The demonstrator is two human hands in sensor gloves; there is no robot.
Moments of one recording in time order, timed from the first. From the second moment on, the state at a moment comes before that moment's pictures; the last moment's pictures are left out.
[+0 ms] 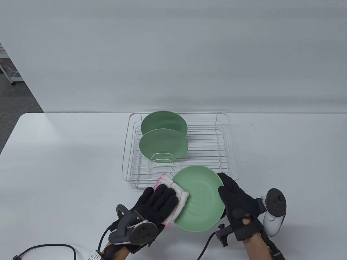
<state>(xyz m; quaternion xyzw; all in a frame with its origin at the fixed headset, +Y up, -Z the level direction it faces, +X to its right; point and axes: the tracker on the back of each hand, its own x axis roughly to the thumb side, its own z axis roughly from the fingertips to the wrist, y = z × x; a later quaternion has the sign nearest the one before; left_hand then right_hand) -0.130 -0.673 -0.238 0.14 -0.34 0.11 0.92 0.188 -0.673 -0.274 0.04 -0.01 0.70 0.72</state>
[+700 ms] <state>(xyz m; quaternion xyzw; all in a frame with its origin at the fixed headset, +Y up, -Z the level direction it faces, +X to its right) -0.268 -0.675 -0.278 0.12 -0.08 0.74 0.66 0.083 -0.560 -0.344 0.10 -0.26 0.93 0.25</state>
